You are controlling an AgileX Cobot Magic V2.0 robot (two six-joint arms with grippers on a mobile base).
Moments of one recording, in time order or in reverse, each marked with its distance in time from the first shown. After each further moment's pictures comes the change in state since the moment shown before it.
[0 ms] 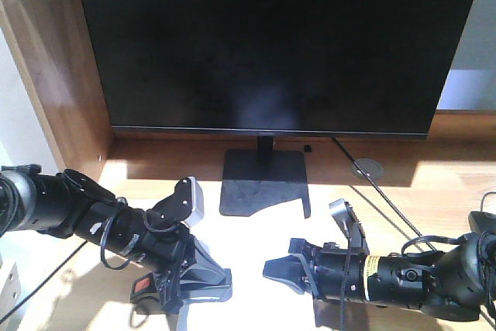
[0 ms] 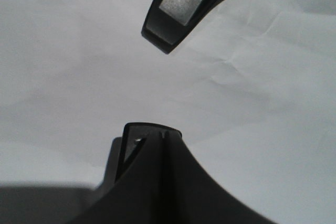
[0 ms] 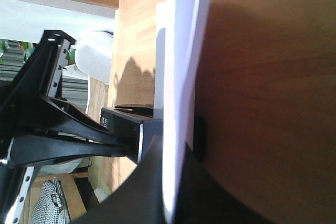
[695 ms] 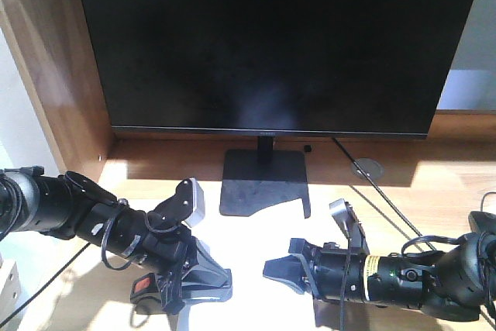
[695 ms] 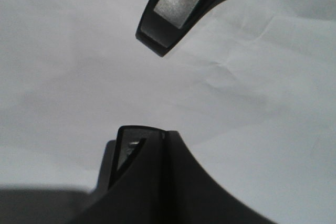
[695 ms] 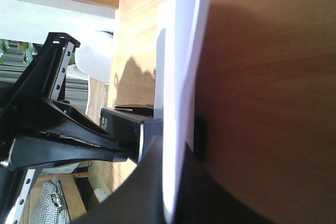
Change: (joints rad) left arm 0.000 0.007 -0.002 -0.008 0.012 0.002; right arm 0.000 0.000 0.000 0.000 0.000 0.000
